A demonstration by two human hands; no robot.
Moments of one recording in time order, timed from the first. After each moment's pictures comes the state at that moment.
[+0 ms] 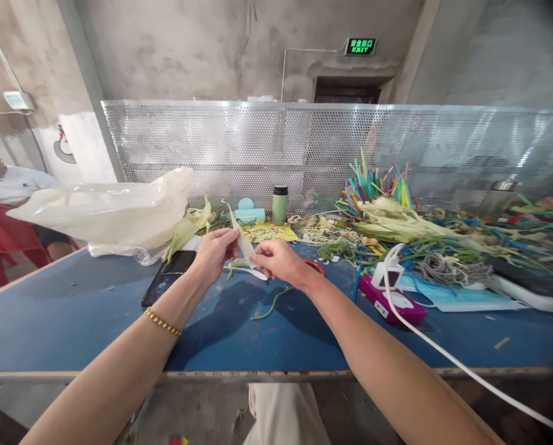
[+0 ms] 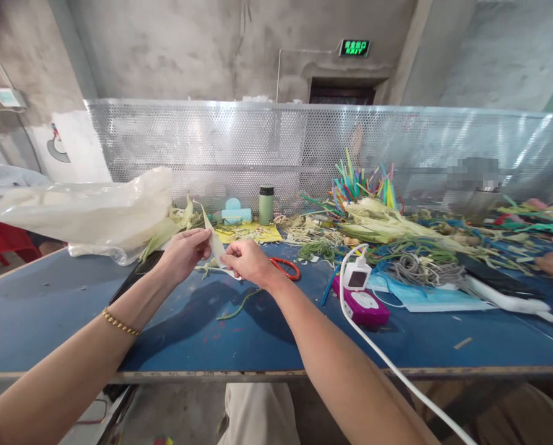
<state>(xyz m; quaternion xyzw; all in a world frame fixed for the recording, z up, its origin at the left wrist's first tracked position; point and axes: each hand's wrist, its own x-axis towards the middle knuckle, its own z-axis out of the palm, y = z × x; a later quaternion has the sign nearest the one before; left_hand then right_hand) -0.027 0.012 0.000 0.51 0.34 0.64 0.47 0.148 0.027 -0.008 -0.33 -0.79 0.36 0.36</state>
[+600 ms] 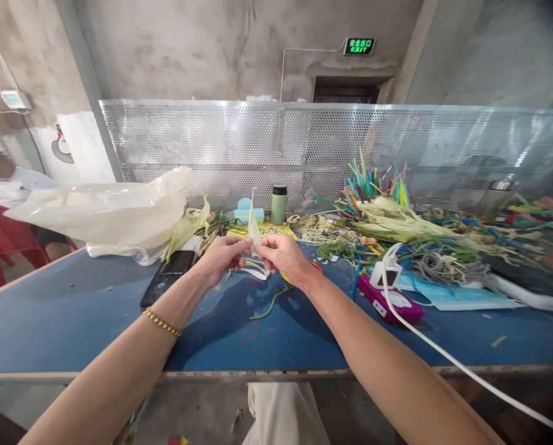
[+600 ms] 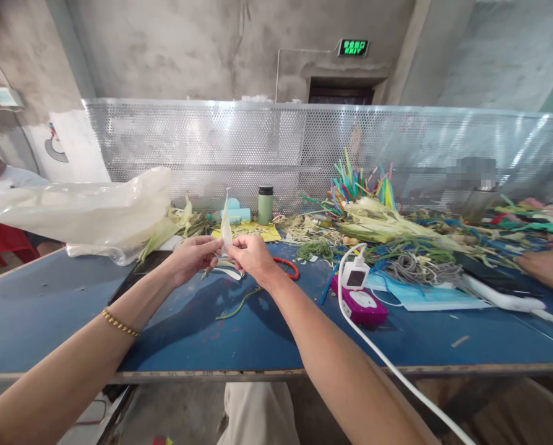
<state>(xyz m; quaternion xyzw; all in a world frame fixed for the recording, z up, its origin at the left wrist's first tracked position) -0.025 0.014 -0.005 0.56 0.39 0.52 0.52 0.145 0.013 0.005 -0.37 -0.71 0.41 0.45</state>
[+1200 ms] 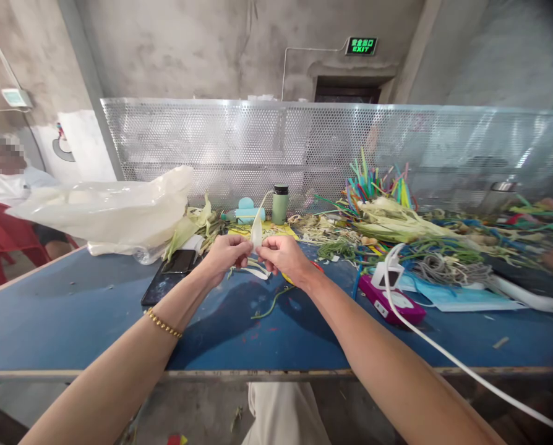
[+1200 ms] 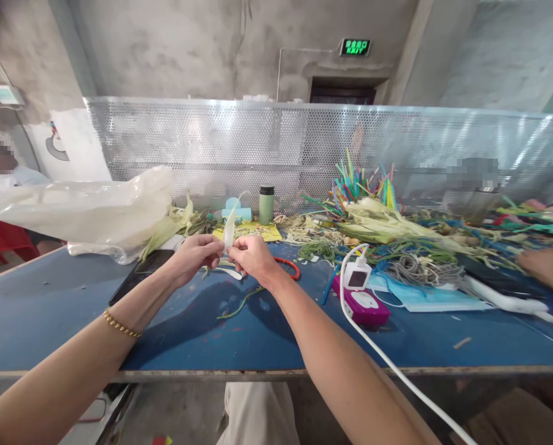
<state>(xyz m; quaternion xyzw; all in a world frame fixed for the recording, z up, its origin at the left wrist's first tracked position) -0.019 0.009 -0.003 0.62 0.42 0.51 0.42 0.144 0.016 0.003 -0.38 -0.71 0.40 0.43</state>
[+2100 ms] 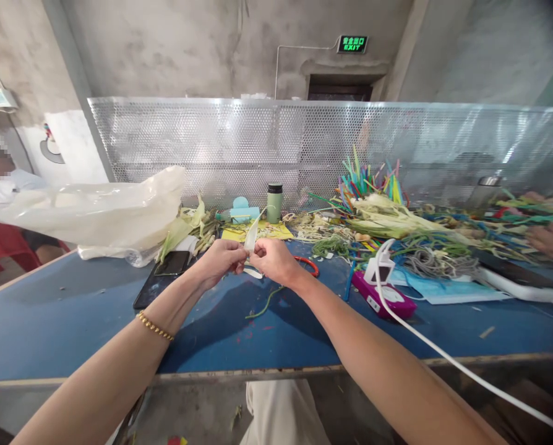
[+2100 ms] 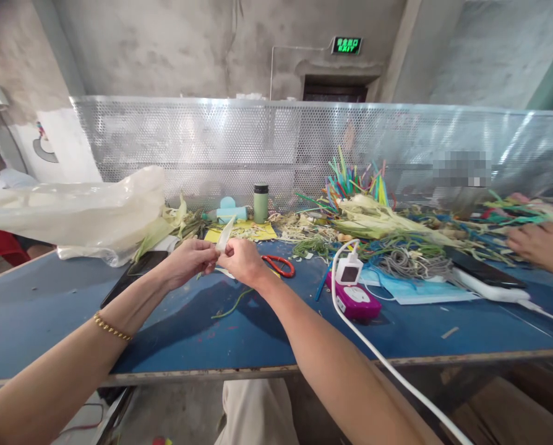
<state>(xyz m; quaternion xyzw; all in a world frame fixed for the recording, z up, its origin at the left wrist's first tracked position) -0.016 0.002 -0.002 0.62 0.41 0.46 0.49 0.141 0.015 -0.002 -0.41 -0.80 0.18 0.40</state>
